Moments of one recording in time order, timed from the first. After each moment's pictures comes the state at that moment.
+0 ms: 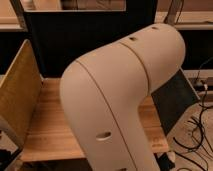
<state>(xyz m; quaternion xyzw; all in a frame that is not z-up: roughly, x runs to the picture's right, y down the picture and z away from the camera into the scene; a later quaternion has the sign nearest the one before) -0.092 -0.004 0.822 -0.24 -0.02 0.40 0.89</state>
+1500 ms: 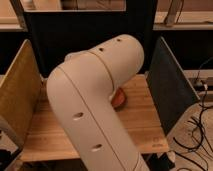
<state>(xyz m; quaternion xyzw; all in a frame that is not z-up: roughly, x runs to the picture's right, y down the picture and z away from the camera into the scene) -0.186 -0.010 0.881 -0.27 -0.05 0.33 0.90</state>
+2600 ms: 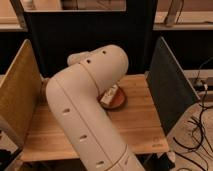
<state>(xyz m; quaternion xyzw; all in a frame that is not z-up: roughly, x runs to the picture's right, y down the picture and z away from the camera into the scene) -0.156 0.000 0.932 -0.29 0.03 0.33 0.90</state>
